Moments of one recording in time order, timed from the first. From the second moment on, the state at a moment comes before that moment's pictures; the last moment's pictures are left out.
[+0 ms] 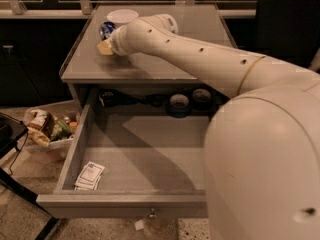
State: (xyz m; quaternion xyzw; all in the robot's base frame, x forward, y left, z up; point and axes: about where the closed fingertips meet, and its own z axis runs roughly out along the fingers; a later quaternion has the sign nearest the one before) arm 0.823 0.141 0.867 -0.30 0.80 0.17 0.49
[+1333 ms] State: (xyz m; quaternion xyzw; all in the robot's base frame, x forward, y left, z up) arm 0.635 0.053 0.875 -0.38 0.77 0.21 0.47
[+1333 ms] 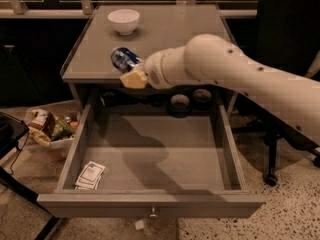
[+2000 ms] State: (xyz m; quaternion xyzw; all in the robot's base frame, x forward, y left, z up) arm 0.587 0.018 0.797 -0.43 0.78 0.29 0.35
